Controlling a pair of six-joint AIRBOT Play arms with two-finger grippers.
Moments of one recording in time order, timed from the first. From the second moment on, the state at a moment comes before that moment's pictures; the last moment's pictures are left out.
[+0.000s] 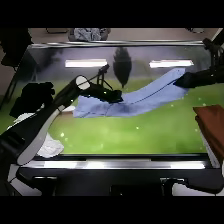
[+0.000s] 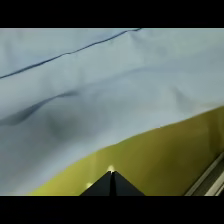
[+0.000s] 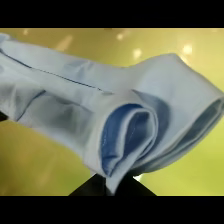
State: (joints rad) left arm -0.51 -1.82 1.73 0.79 -0.98 -1.48; right arm -0.32 -1.46 1.68 -0.89 1.47 1.01
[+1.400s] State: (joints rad) left arm -0.01 -1.44 1.73 0.72 -1.16 -1.36; right arm 0.19 -1.60 1.68 -0.79 1.21 1.20
